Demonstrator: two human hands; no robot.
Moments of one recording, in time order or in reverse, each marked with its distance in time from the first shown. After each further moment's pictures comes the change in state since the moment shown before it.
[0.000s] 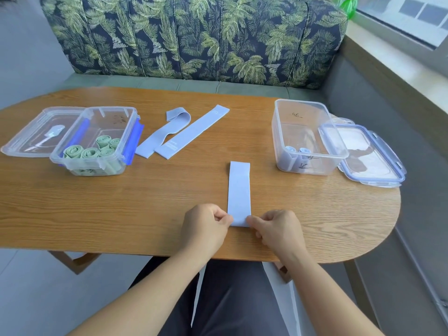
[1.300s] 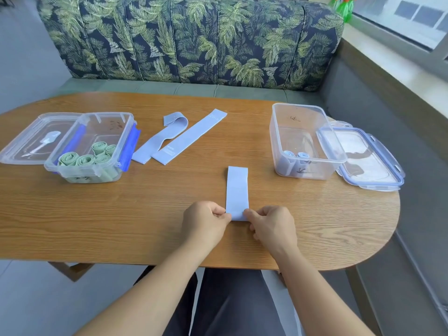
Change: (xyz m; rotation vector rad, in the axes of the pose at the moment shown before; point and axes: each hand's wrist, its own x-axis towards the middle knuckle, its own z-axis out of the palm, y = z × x) left_hand 0.023 0.006 0.004 -0.053 -0.004 -0.063; right_hand 0.019 -0.011 0.009 0.022 0.071 -0.007
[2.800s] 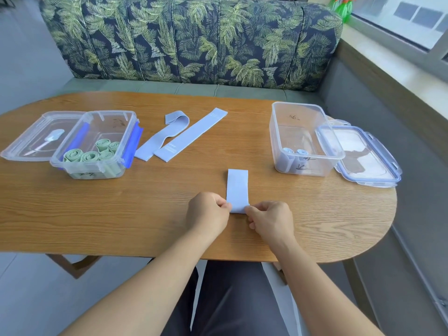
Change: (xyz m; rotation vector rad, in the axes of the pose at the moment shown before) left_hand 0.001 0.011 -0.001 0.057 0.015 0.016; right_hand -0.011 -0.004 -0.004 0.126 -0.012 -0.022
